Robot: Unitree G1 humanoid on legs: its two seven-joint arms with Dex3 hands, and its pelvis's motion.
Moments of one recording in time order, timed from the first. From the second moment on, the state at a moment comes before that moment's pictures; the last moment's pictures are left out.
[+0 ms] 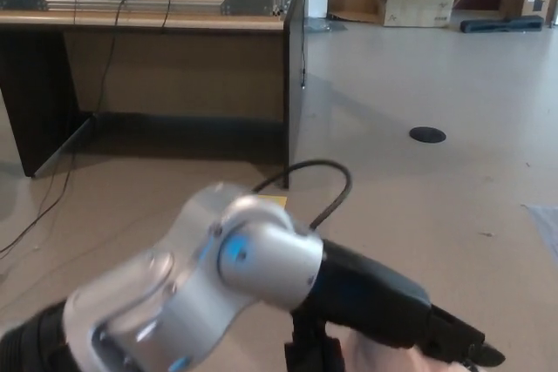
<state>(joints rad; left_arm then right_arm) -1.05 0.56 -0.72 -0.40 0.20 0.36 -1.06 -0.33 -0.34 -0.04 0.97 -0.12 -0.39 0.00</state>
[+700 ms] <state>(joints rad) -0.92 0.56 -0.75 -0.33 0.43 0.08 -0.59 -0.33 -0.33 -0.04 0.97 -0.12 -0.42 0.01</state>
